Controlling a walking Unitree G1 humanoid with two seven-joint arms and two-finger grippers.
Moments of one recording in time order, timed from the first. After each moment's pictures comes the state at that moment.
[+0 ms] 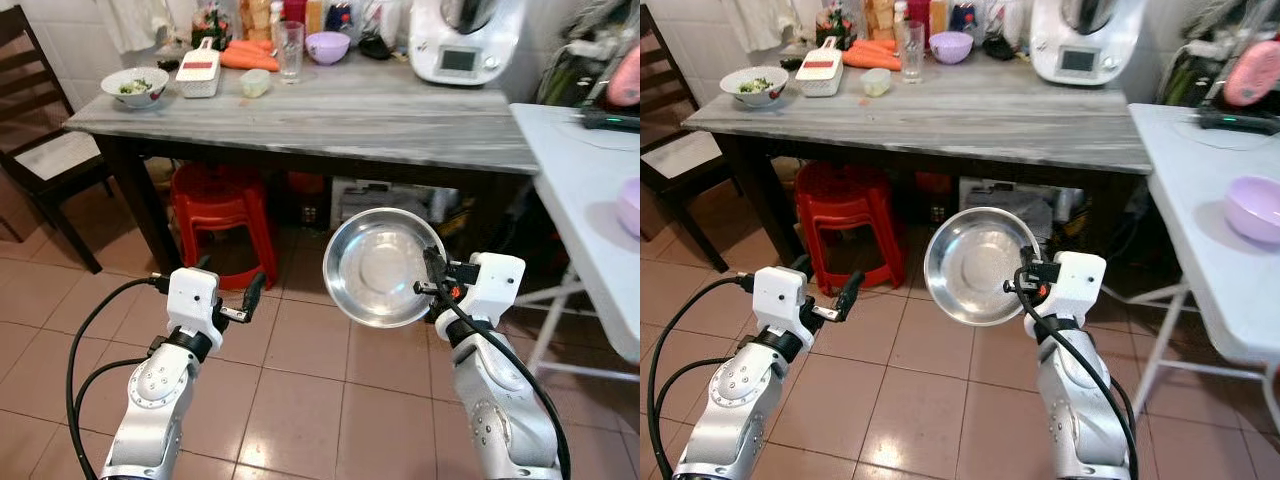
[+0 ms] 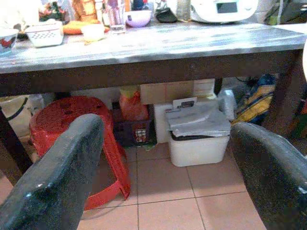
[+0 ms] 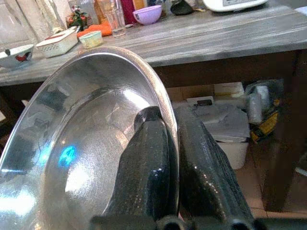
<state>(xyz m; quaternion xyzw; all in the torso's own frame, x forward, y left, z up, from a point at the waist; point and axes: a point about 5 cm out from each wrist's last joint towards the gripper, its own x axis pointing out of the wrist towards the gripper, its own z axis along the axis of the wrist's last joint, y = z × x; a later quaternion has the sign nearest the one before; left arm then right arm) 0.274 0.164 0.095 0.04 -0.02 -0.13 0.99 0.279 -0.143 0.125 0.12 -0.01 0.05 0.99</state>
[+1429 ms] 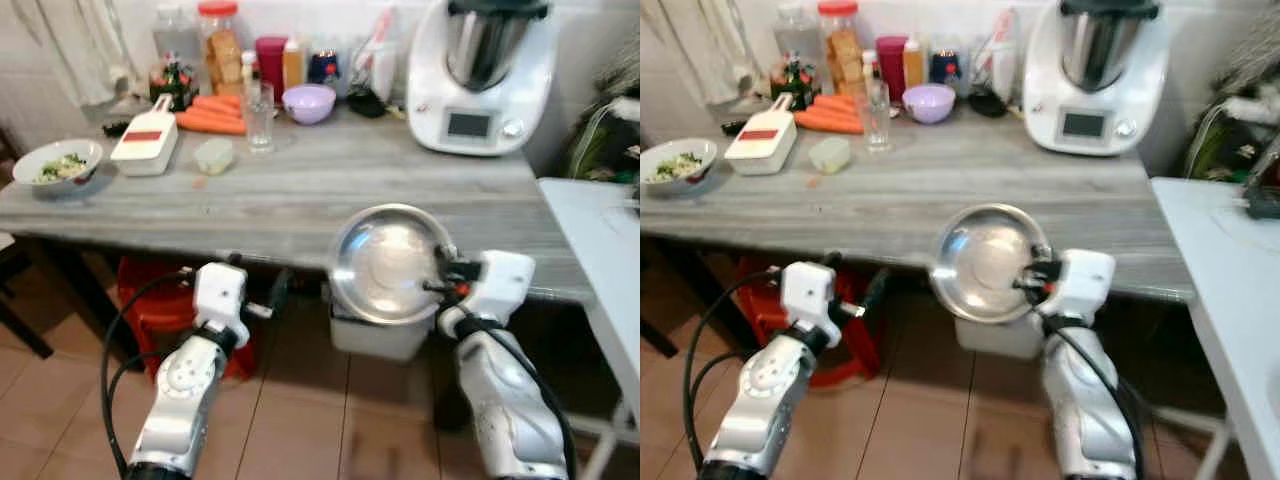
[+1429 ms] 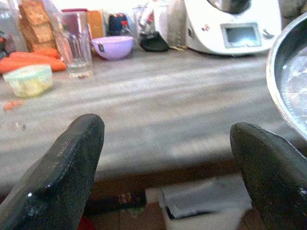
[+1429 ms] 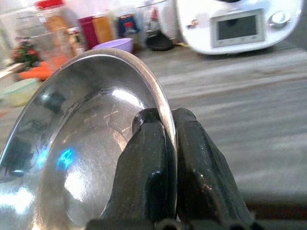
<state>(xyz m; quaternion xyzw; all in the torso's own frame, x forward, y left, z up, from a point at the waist) 0.283 0.136 0.095 0.02 -0.03 -0.17 0.98 0.281 -0.154 0.125 0.11 -0.02 0.02 0.99</state>
